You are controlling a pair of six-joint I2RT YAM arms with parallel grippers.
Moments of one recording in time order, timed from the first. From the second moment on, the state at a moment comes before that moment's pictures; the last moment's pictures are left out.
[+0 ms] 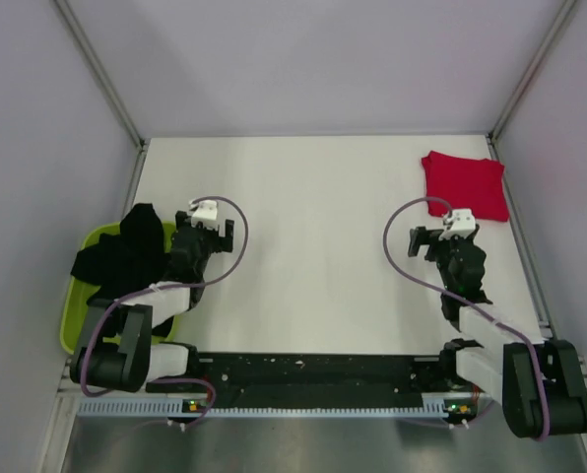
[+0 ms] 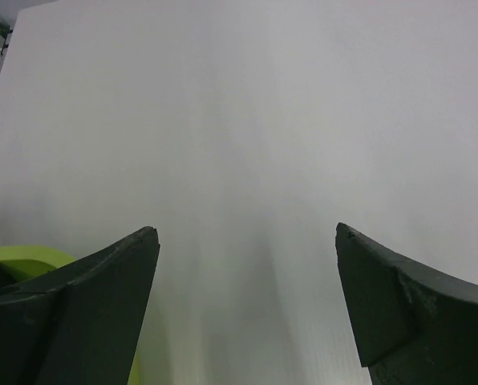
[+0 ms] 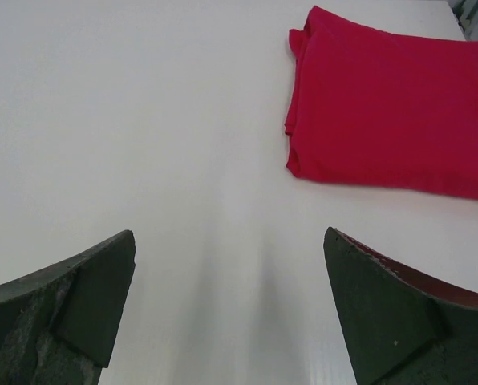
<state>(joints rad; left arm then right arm) -0.14 1.29 0.35 0.73 -0.05 0.13 0.07 1.03 0.18 0.73 0.00 0.01</state>
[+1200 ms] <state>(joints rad) 0.33 1.67 1.04 -0.53 -0.31 0.48 0.15 0.78 0.38 0.37 -0.32 0.14</state>
